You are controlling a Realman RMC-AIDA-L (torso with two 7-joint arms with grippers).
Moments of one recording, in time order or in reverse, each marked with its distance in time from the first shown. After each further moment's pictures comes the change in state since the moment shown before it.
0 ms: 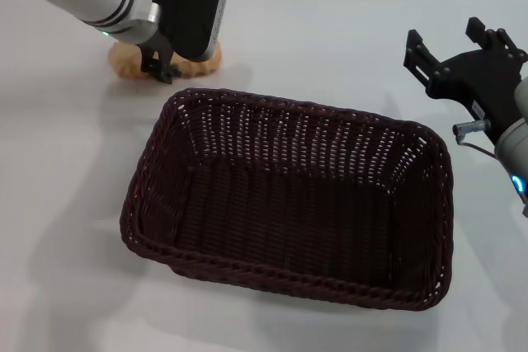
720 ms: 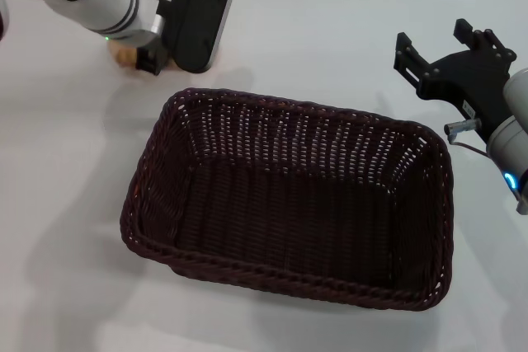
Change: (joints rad) left arm 0.016 -0.003 0.100 -0.001 0.047 0.060 -0.063; right arm 0.024 0.001 0.012 0.011 0.001 -0.041 0.000
